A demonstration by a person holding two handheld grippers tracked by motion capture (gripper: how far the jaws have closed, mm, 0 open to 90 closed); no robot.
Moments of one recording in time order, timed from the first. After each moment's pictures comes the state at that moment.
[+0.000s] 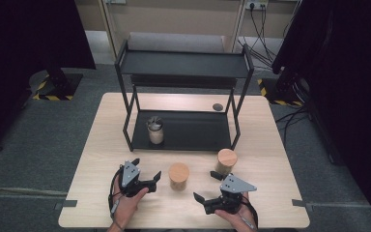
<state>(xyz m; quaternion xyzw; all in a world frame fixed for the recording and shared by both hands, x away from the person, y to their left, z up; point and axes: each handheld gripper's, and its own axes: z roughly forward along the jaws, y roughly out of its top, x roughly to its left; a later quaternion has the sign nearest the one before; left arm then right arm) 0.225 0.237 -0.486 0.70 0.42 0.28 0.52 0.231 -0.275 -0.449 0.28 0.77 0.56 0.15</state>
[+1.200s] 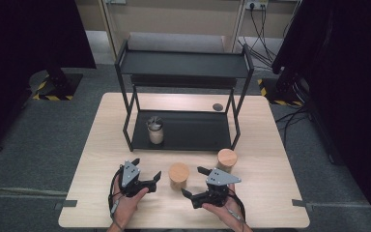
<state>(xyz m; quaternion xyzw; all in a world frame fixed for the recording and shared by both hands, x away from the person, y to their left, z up) 0.225 0.237 -0.486 0.70 0.41 0.28 0.52 0.257 -0.242 -0.448 0.26 0.78 0.55 0.13</state>
